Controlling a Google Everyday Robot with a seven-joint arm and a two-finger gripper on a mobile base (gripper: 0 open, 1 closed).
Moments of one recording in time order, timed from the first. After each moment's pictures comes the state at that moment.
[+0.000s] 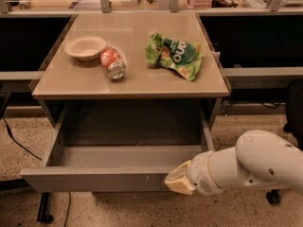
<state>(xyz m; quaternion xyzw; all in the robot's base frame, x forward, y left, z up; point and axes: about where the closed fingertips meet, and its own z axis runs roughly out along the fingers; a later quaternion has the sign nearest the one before) 0.381 -0.066 0.673 -0.45 0.82 0.26 0.25</state>
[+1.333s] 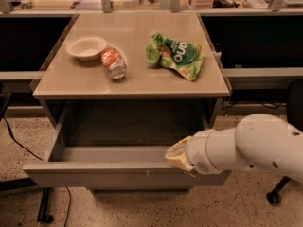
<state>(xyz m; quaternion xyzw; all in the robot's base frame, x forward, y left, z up) 0.430 -0.062 0.732 -0.47 0.80 0.16 0.33</state>
